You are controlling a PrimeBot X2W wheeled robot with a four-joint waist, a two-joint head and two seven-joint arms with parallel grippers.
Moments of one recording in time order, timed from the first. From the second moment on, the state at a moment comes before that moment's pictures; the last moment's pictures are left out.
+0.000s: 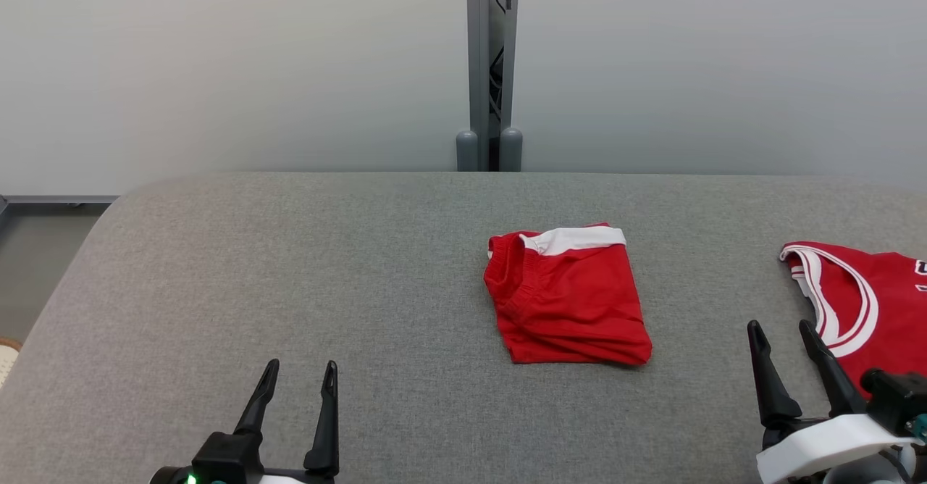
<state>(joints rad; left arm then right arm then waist) 0.08 0.05 -0.17 0.19 -0.18 0.06 -0.26 -0.07 -0.16 0.07 0.36 0.38 0.13 -0.26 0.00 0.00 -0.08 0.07</state>
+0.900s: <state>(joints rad) -0.03 0.05 -0.30 0.21 -0.15 0.04 -0.26 -0.47 -0.44 0.49 0.65 1.04 0.13 0.01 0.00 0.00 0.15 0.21</state>
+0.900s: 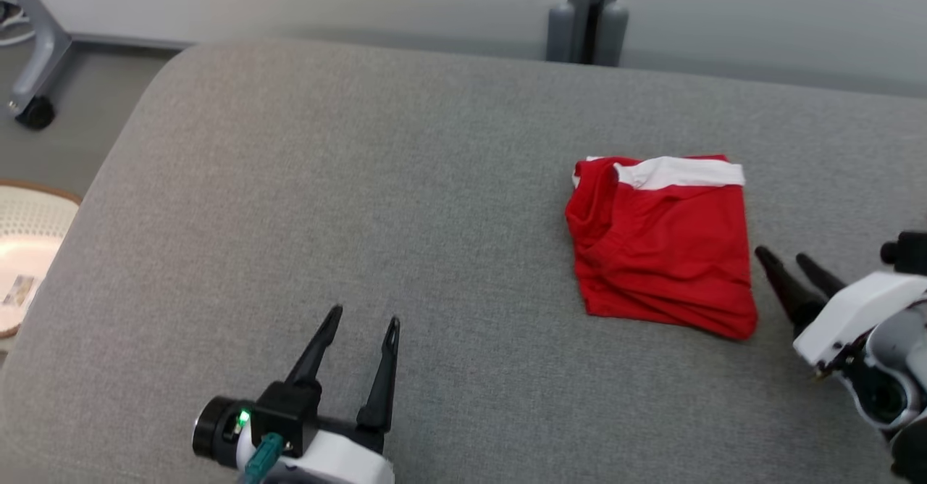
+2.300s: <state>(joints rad) -0.15 0.05 -0.39 0.14 -0.18 0.07 -0.26 -0.83 -0.58 1.08 0.73 1.17 0.13 -0.03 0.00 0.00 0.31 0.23</state>
